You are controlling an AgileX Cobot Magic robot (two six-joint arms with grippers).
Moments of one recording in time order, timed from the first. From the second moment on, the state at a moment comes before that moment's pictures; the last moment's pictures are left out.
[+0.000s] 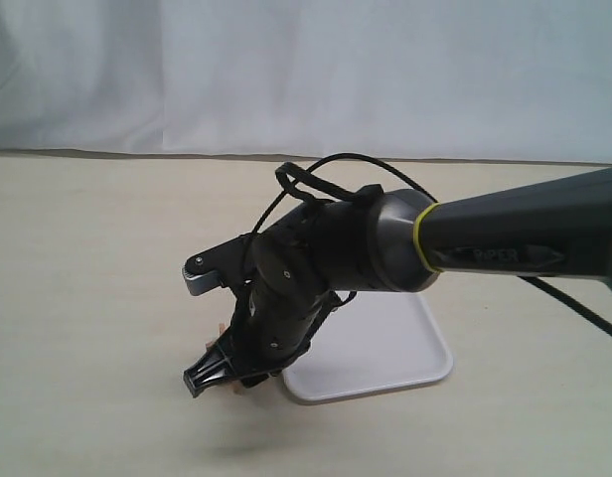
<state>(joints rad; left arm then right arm) 0.05 0.00 0.00 0.02 0.33 0.00 0.64 2.05 -1.33 -0.03 0.64 0.22</state>
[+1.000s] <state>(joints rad) 0.05 0.00 0.00 0.02 0.33 0.00 0.64 2.11 -1.32 -0.10 0.62 0.31</state>
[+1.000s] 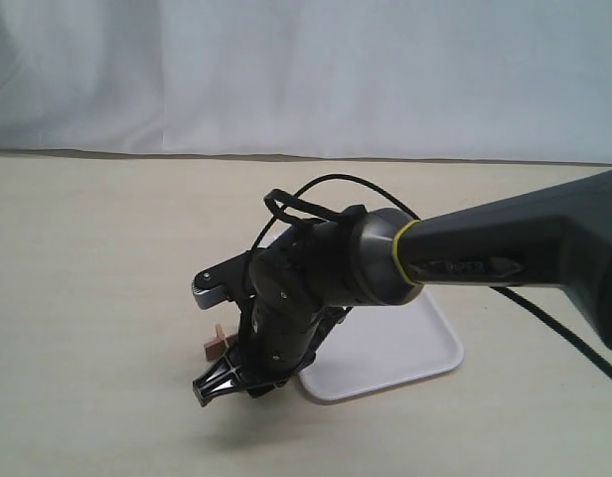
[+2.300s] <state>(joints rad) 0.05 0.00 0.00 0.02 0.33 0.00 0.41 1.90 -1.36 -0.21 0.66 0.23</state>
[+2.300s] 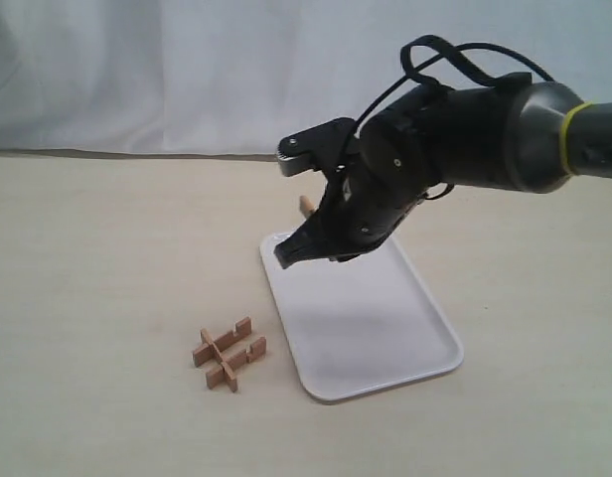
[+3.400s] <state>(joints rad) 0.05 0.00 0.00 0.02 0.33 0.00 0.32 2.20 -1.59 0.25 0.68 0.01</state>
